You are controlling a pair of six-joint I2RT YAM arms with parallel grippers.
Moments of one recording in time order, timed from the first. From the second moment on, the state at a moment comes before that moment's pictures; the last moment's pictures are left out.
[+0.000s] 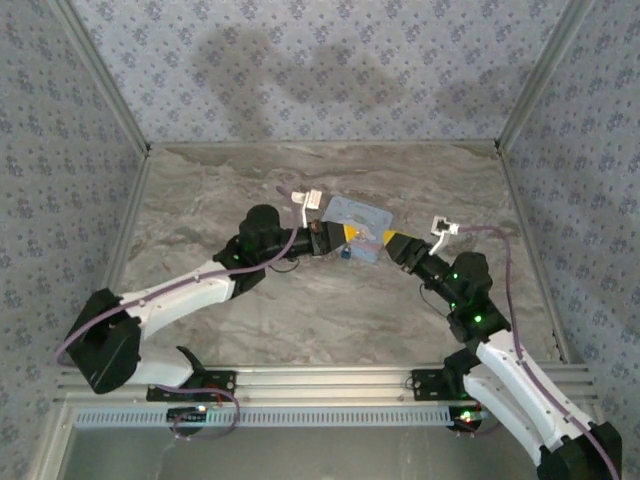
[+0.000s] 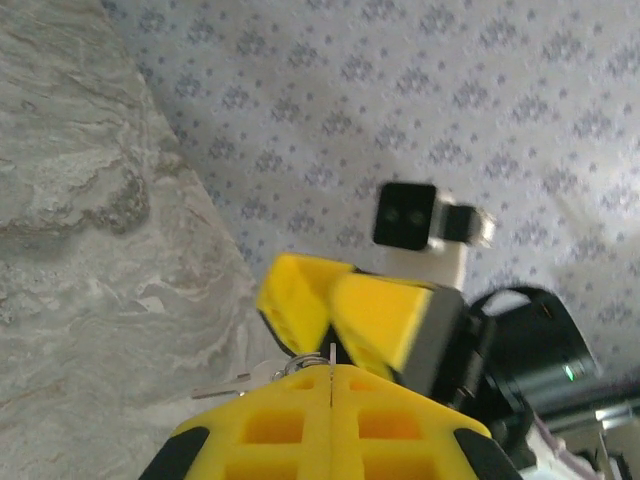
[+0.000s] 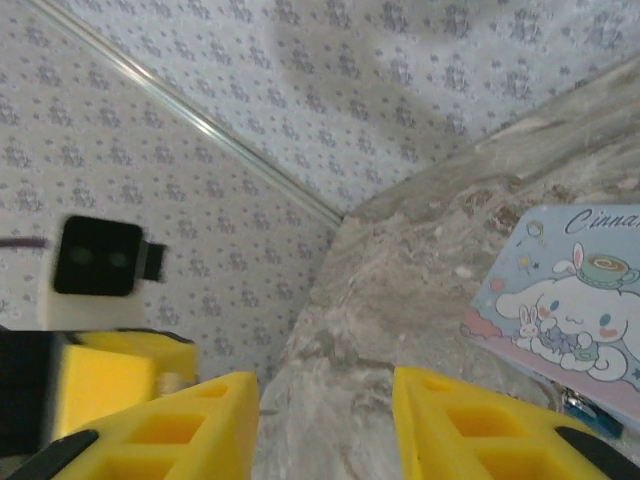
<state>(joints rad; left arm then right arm) -0.81 1.33 0.87 0.41 0.56 -1.01 0.39 0.64 0.40 0.23 -0.35 0.87</state>
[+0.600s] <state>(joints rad) -0.79 1.31 0.95 0.15 0.78 -0.91 0.42 0.77 0.46 0.38 -0.72 0.92</state>
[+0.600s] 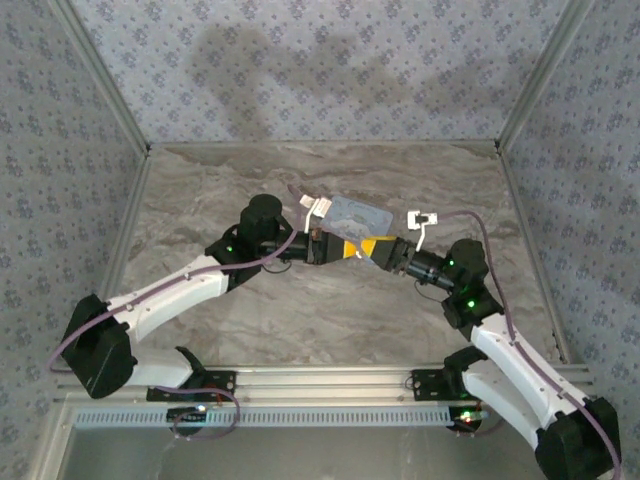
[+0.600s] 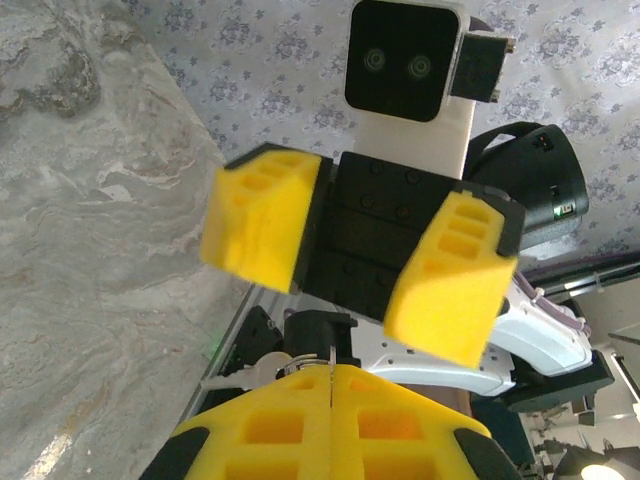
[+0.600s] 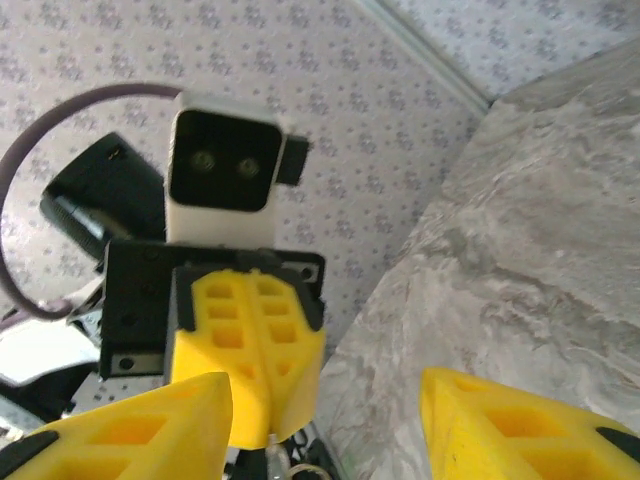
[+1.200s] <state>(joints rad) -0.77 1.31 0.95 0.16 0.79 -0.92 0.46 0.78 0.48 0.37 -0.78 0.89</state>
